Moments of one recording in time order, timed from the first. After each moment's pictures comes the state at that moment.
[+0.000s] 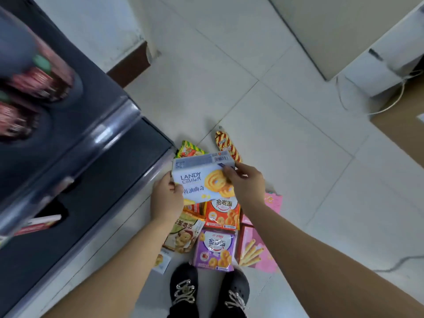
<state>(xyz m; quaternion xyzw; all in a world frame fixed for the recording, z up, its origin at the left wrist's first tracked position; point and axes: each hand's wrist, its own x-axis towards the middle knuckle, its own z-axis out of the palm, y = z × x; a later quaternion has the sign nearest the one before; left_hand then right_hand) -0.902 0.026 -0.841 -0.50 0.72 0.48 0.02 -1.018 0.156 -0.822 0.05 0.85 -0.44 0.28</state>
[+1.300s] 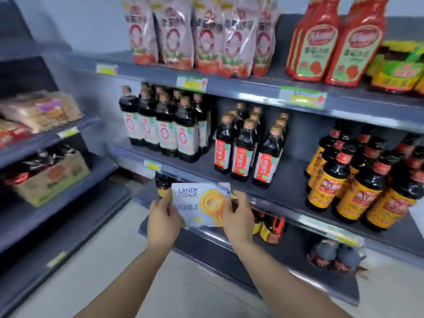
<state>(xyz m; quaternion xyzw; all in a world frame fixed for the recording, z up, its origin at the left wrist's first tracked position) -0.386 0.062 -0.308 -0.76 0.41 0.20 -0.47 -0.540 0.010 -0.302 -0.58 0.60 -0.43 0.35</state>
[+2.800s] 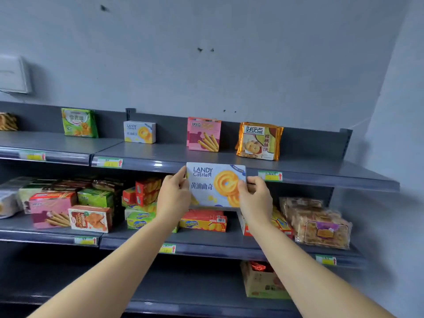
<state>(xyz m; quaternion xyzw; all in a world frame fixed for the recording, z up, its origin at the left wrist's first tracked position) 0.200 0.280 -0.068 -0.79 0.05 -0.21 -0.57 0.178 0.109 -0.071 -0.78 0.10 -0.34 0.51</state>
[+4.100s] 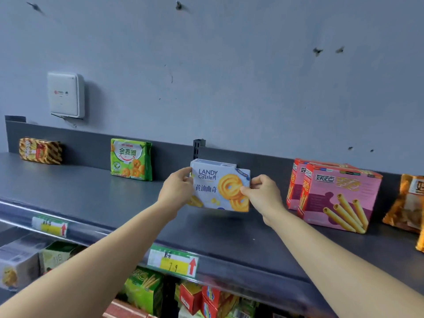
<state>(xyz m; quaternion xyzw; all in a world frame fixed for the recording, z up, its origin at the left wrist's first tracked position) 0.610 0.542 -0.011 -0.80 -0.02 -0.21 -0.56 0.637 0.344 -0.012 -0.82 -0.01 -0.20 0.54</state>
